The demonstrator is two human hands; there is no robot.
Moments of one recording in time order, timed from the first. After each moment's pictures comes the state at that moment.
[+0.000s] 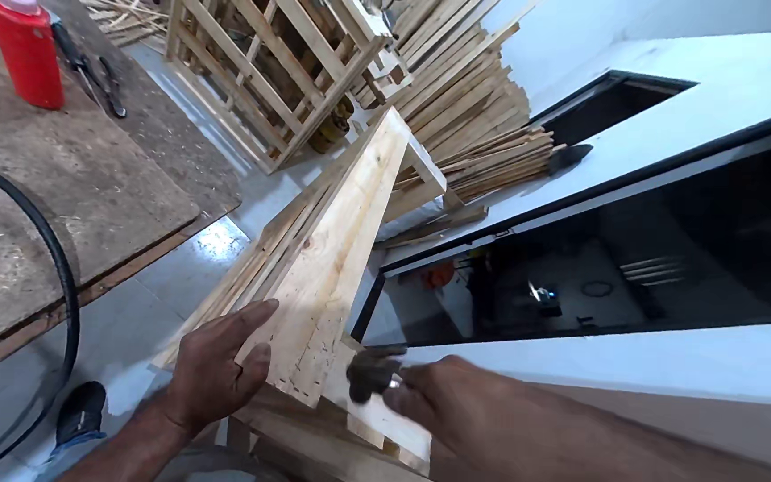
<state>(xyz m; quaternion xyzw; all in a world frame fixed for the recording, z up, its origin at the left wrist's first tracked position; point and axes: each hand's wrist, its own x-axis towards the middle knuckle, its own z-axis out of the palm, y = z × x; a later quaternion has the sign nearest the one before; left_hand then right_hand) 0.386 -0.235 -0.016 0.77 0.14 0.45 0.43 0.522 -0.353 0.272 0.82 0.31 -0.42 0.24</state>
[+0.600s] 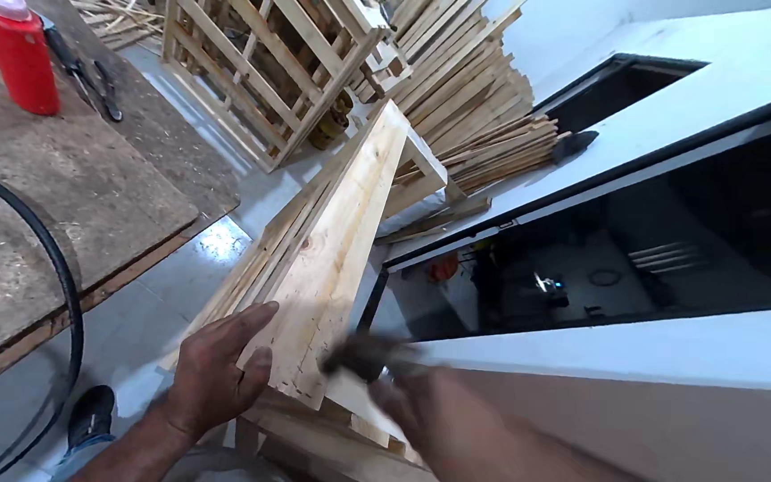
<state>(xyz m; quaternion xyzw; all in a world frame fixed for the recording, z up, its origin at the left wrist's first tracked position) 0.382 -0.236 -0.016 0.78 0.14 0.44 0.42 0.505 -0.394 0.247 0.86 0.38 -0.33 0.05</state>
